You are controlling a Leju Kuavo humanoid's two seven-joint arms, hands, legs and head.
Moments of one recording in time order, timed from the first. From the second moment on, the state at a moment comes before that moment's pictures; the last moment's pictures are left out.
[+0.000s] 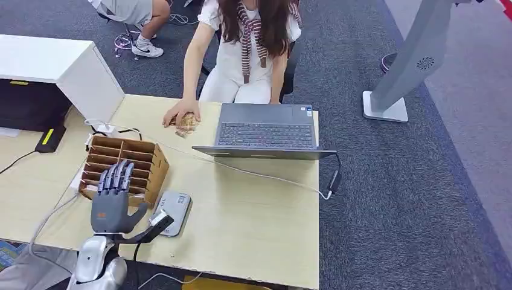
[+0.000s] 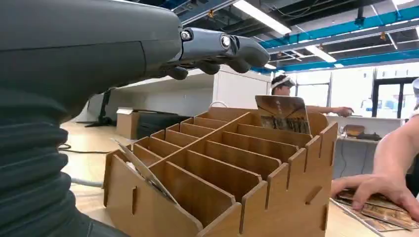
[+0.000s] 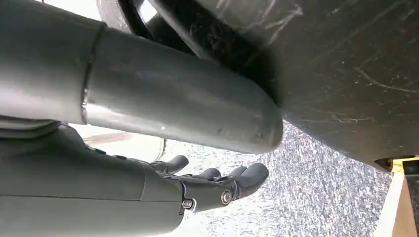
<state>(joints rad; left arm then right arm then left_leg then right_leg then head) -0.09 0.08 0.07 -1.16 -1.26 0.69 -0.23 -0.08 0.21 -0.16 -0.16 1.53 -0.07 0.09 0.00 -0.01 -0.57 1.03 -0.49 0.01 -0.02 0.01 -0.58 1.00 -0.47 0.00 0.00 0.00</state>
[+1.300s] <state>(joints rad) -0.04 -0.09 0.40 -1.31 -1.28 0.69 -0.46 -0.08 0.20 -0.16 -0.16 1.55 -0.06 0.09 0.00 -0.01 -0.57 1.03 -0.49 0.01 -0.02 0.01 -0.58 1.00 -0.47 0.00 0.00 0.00</state>
